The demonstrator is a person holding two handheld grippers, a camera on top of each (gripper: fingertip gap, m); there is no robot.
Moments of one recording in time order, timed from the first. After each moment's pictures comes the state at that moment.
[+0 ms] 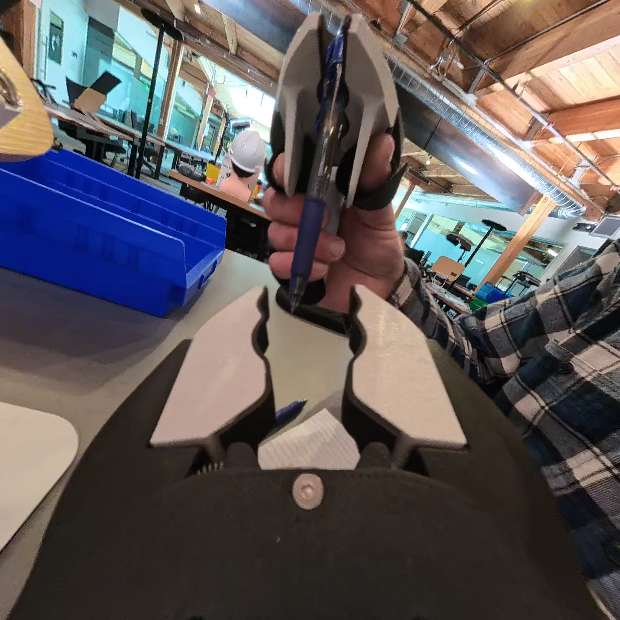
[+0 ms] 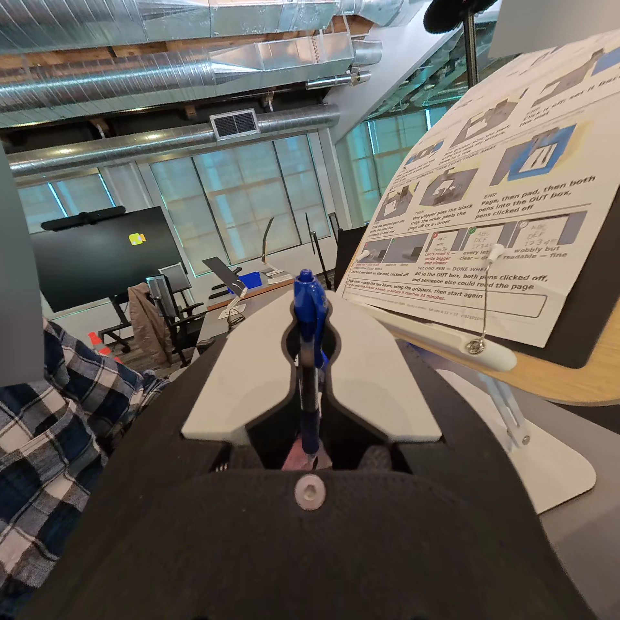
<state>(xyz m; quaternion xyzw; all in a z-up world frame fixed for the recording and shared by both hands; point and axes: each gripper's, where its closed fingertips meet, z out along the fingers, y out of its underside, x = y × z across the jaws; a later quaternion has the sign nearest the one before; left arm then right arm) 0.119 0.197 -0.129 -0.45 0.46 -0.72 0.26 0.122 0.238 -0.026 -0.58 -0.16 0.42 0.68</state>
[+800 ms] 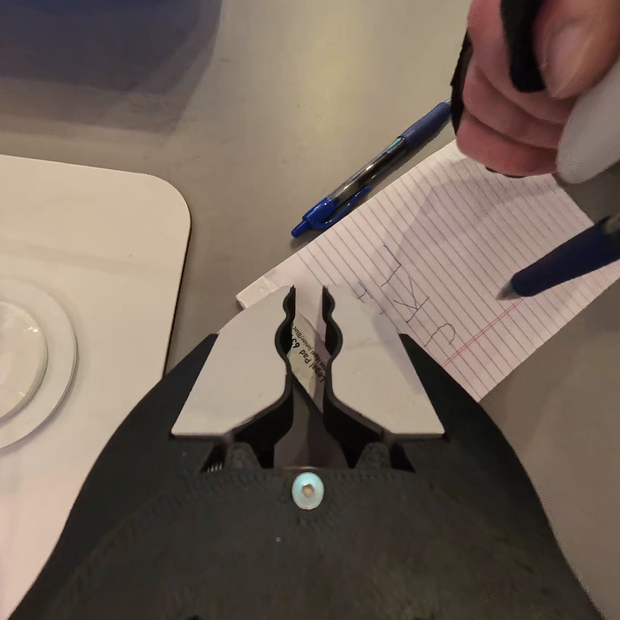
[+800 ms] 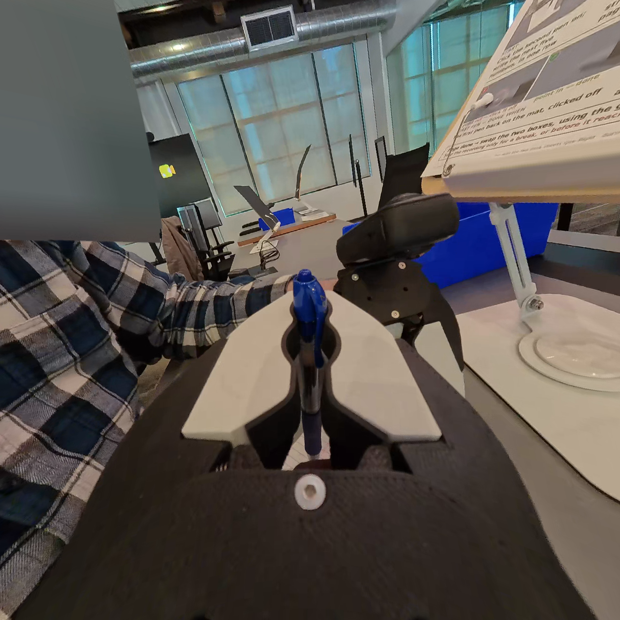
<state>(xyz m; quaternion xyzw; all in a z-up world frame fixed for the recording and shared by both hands) 0.073 0.240 -0.274 -0.54 0.76 -0.30 0.18 0.023 0.197 -0.131 -0.62 -0.24 0.43 0.61</state>
